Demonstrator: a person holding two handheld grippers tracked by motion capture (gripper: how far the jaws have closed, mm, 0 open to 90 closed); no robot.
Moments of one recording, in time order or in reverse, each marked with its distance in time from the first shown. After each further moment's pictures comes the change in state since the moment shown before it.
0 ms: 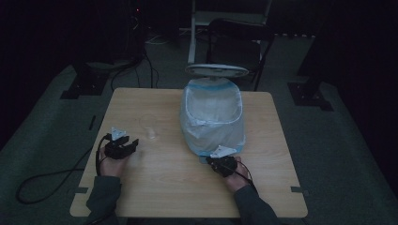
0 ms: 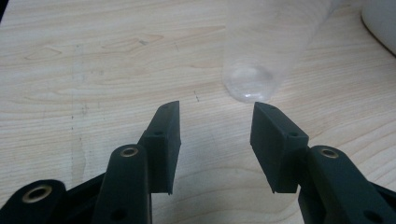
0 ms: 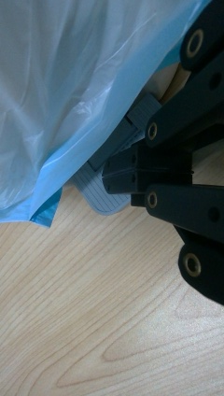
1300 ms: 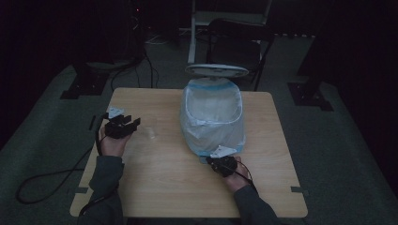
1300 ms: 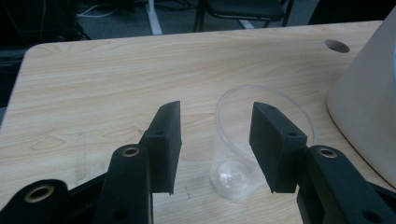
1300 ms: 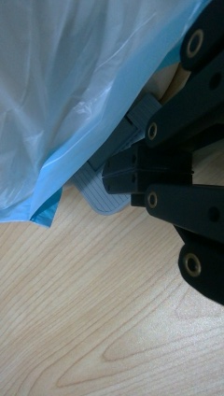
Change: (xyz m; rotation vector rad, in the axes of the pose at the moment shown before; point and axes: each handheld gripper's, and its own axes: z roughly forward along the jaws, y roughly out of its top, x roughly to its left) left arm 0.007 0.071 0.002 -0.092 -0.062 -0.042; right arm 0.000 0.000 0.000 0.000 -0.001 0.004
